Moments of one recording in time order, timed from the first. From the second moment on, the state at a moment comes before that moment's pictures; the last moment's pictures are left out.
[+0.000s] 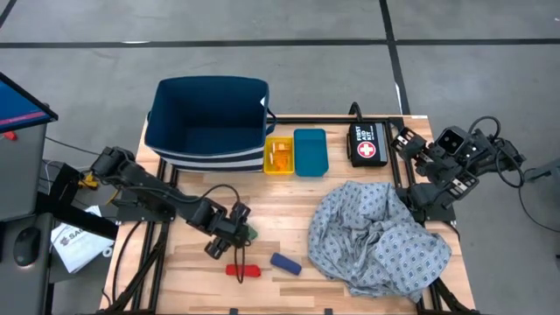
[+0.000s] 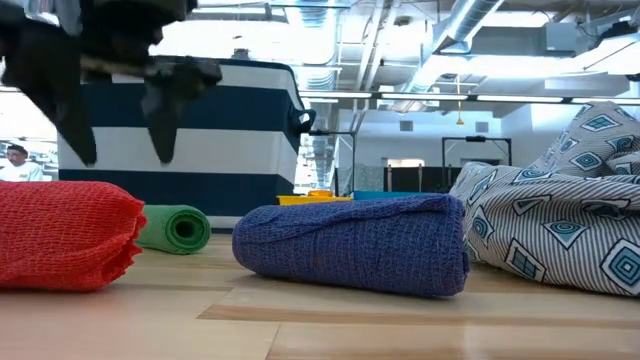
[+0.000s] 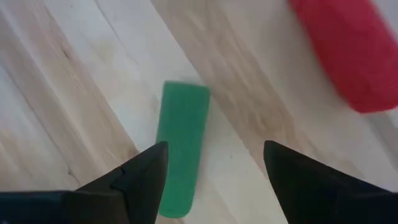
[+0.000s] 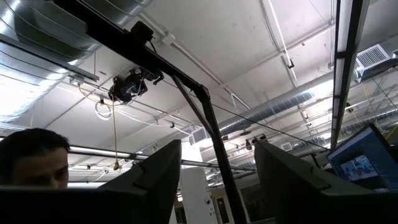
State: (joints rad) left arm -0.43 1.54 0.99 -0.69 -0.16 0.20; right arm 0.35 0.67 0.79 0.68 0.00 0.34
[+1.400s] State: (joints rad) left arm -0.25 1.40 0.92 -0.04 -0.15 -0.30; right arm 0.35 0.86 0.96 0.22 0.09 0.47
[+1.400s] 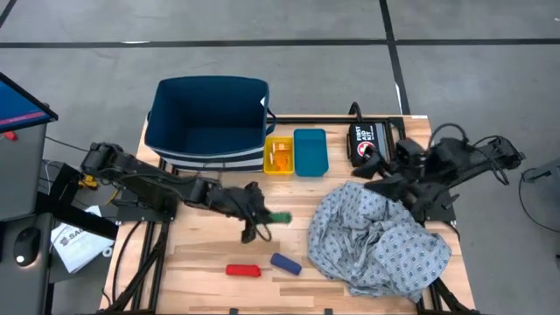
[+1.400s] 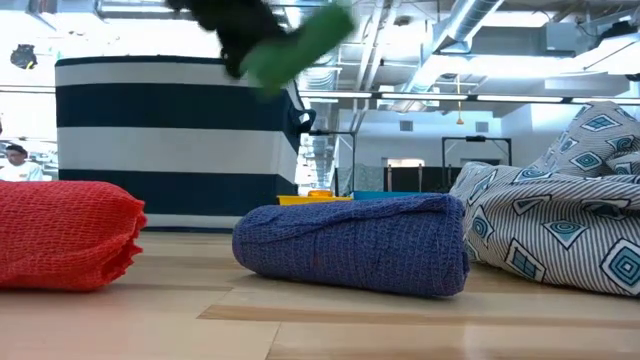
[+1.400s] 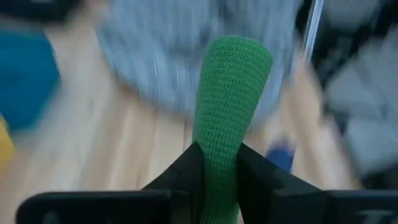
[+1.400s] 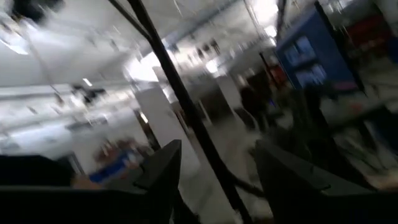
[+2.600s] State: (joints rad) left arm -0.15 1.37 1.10 0.39 -0.22 -0.35; right arm 0.18 1.30 1.50 -0.40 0.23 0.18
